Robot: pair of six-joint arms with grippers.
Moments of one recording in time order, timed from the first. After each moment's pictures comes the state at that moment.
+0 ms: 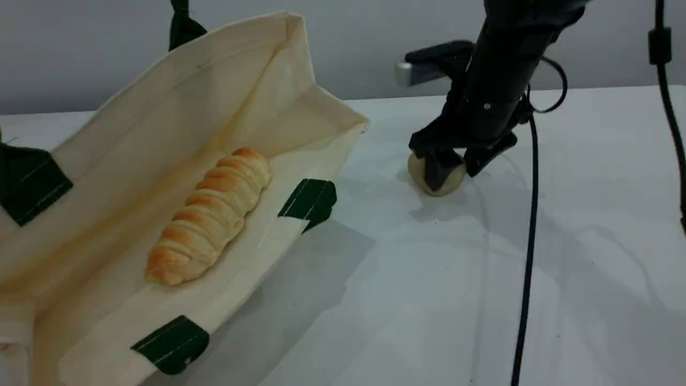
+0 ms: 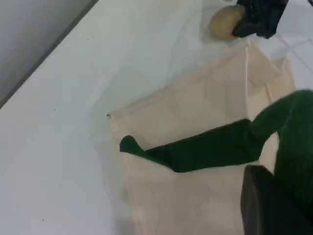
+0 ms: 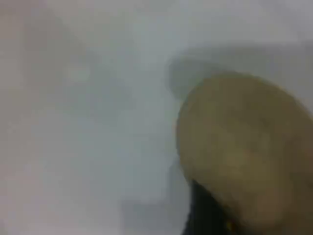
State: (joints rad) left arm -0.08 1.55 -1.63 -0.45 1.22 0.88; right arm 0.34 2.39 -1.66 0.15 0.63 -0.24
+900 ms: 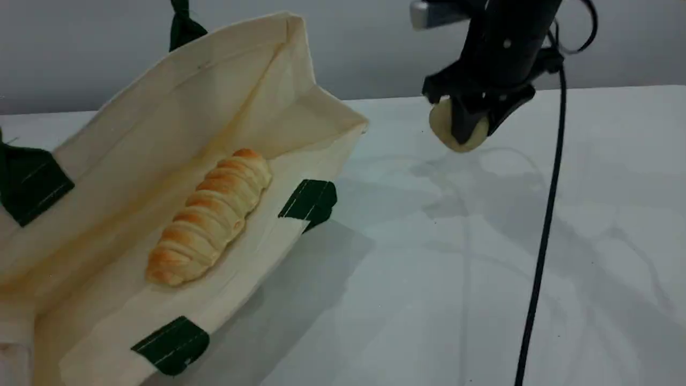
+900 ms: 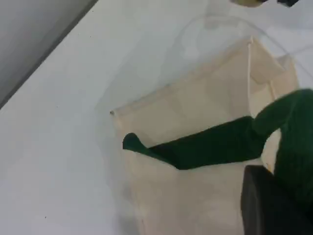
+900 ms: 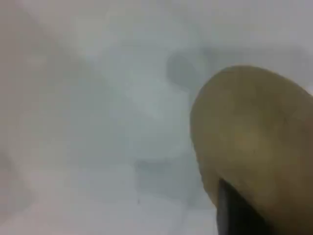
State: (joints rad) left arm -0.08 1.55 -1.63 -0.45 1.22 0.88; right arm 0.34 2.22 -1.65 0.06 0.79 -0.08
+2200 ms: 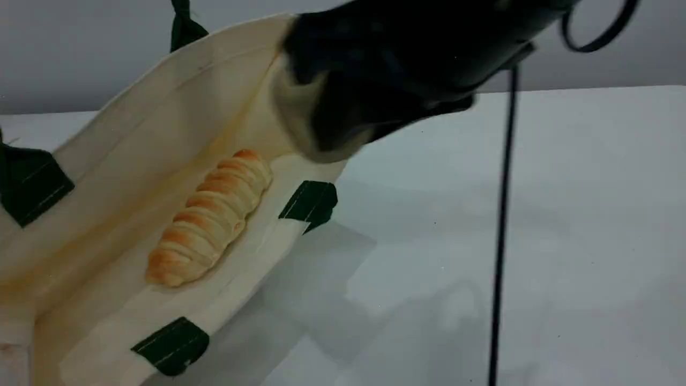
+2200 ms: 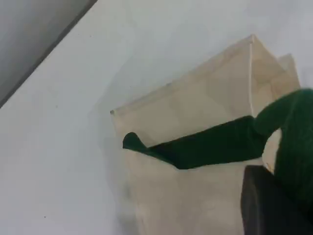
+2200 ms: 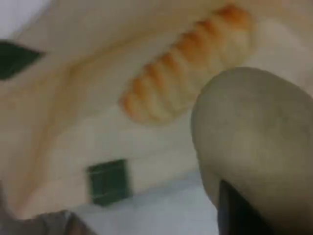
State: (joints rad) left arm -0.08 1.56 -1.63 -0.45 1.22 0.88; right arm 0.82 1.55 -0.94 0.32 0.33 0.00
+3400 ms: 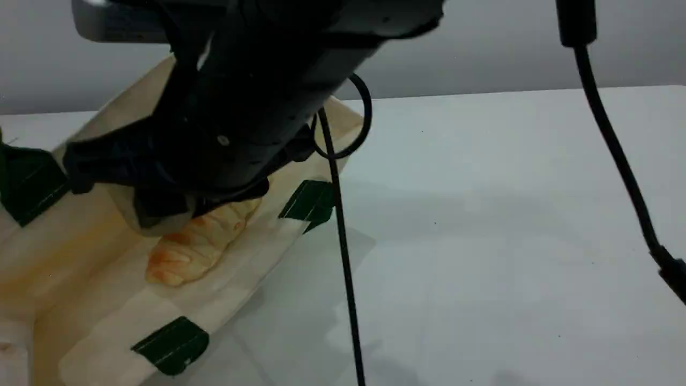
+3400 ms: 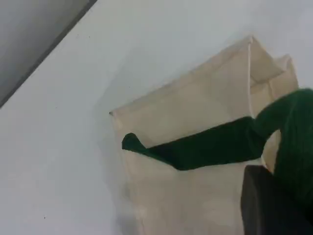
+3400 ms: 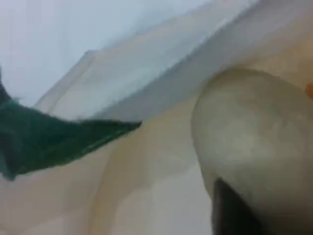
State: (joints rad) left arm -0.08 1.56 -1.63 -0.45 1.22 0.88; right arm 0.95 1.98 -1.29 0.42 0.25 -0.01
